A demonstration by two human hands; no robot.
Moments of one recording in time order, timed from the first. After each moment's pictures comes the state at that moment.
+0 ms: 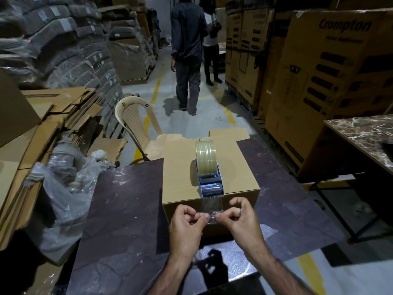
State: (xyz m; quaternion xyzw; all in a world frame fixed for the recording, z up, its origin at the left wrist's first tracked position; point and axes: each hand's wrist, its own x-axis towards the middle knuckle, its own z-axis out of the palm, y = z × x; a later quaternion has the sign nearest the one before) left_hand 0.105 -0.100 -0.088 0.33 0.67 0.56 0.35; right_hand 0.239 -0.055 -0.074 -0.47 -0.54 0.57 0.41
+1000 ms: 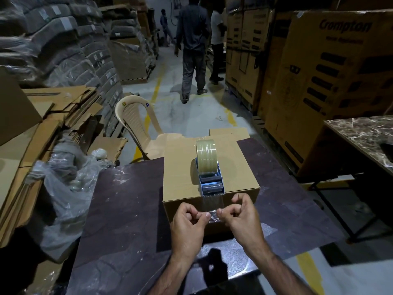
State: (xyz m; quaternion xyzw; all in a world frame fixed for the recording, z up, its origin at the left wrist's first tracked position) left_hand 0.111 -0.105 -0.079 0.37 0.69 0.55 0.28; right_hand 0.240 -0.052 -0.075 -0.48 -0.57 0.52 0.42
